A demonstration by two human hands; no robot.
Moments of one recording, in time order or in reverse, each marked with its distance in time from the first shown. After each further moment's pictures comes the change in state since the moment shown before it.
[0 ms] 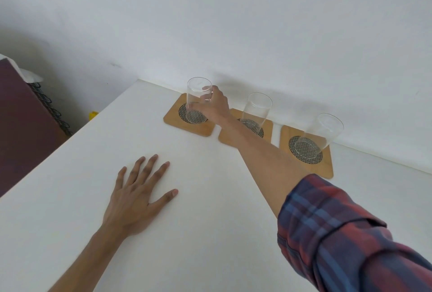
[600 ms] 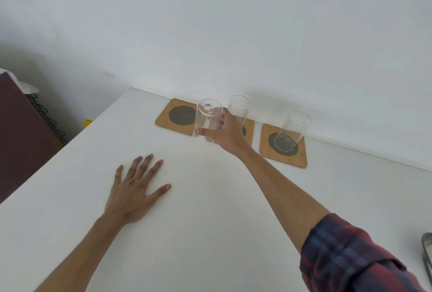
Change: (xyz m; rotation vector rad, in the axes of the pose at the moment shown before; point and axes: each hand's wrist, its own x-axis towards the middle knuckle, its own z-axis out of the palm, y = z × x) left_hand -0.003 0.003 -0.003 0.014 -0.021 0.032; right_hand -0.126 0.002 -0.066 0.090 0.021 -0.052
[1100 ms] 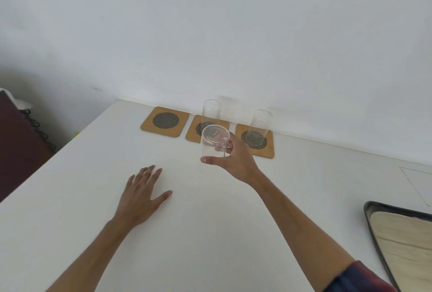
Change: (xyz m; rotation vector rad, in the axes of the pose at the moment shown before) left_hand -0.039 0.065 -0.002 -0.139 0.076 0.066; right_hand -0.134 -0.005 -0.075 -0.026 0.023 -0.015
